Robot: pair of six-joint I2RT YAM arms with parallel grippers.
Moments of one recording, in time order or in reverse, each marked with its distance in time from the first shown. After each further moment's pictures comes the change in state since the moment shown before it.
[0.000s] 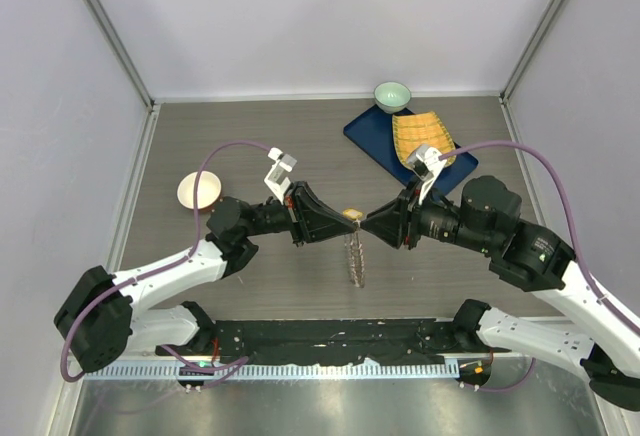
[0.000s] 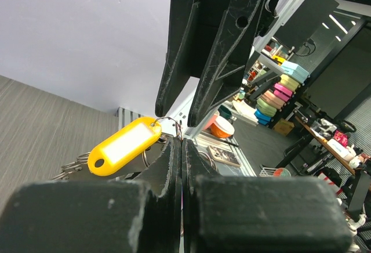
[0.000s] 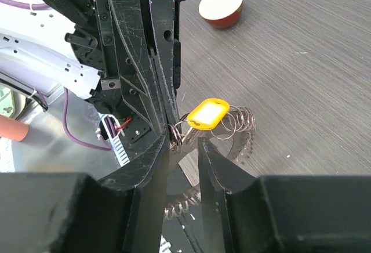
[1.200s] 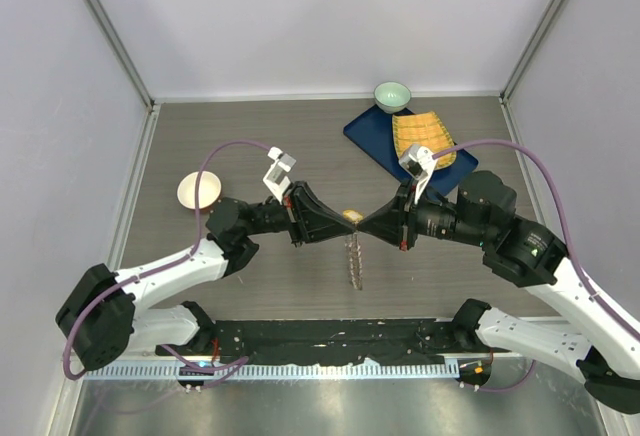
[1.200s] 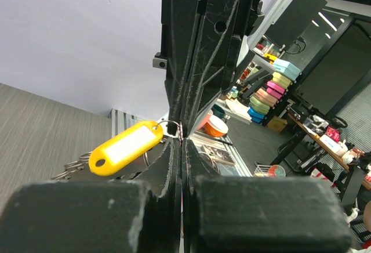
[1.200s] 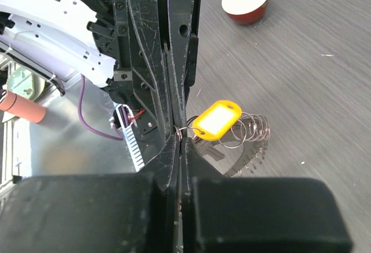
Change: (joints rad) left arm 0.000 0.015 0.000 0.057 0.026 -0.034; right arm -0.056 0.021 -0.013 0.031 -0.150 -0.020
